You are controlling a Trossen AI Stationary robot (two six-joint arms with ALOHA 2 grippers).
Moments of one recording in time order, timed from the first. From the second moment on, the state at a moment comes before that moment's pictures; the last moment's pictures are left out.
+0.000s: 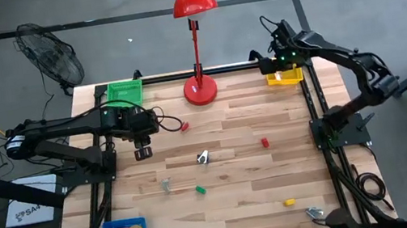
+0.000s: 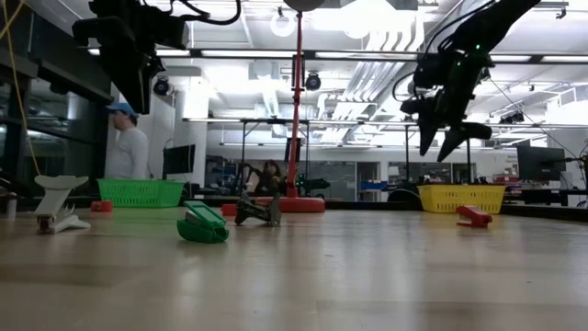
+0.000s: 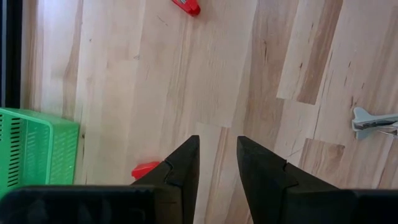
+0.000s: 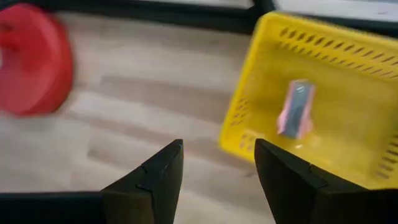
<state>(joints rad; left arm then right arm) 0.09 1.17 1.05 -1.15 -0.20 -0.05 -1.04 1.41 1.04 -0.78 -0.18 0.39</state>
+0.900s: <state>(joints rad) 0.08 1.17 1.05 -1.15 -0.18 -0.03 -0.30 1.25 1.03 -1.14 -0.35 0.62</state>
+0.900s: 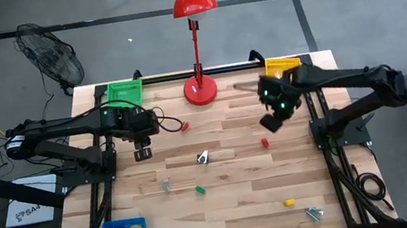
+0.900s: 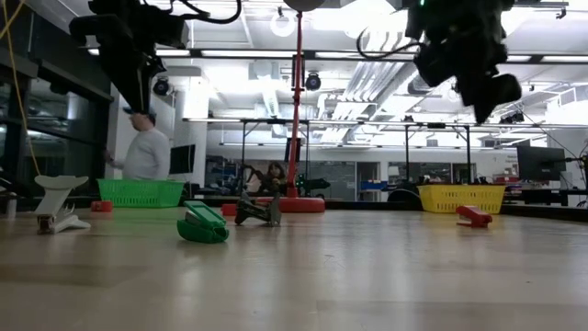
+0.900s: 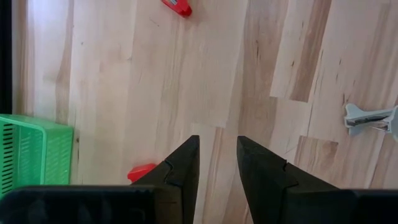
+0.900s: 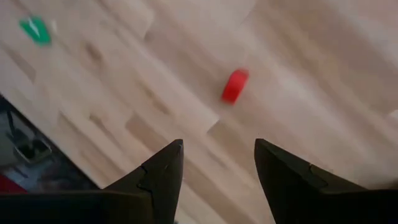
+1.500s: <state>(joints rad) 0.08 1.17 1.05 -1.13 -0.15 -0.03 0.38 1.25 1.03 -1.13 -0.30 1.07</state>
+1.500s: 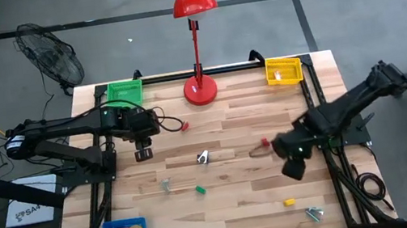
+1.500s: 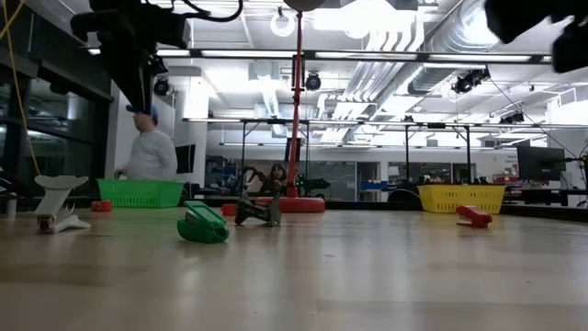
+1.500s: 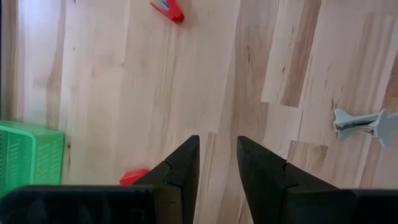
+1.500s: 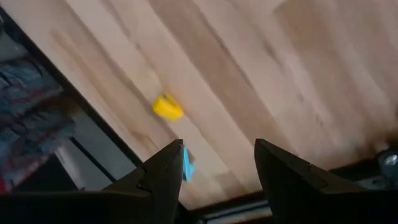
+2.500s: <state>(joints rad) 0.08 1.17 1.05 -1.12 -0.15 0.10 0.69 1.65 1.03 -0.89 -0.62 1.31</state>
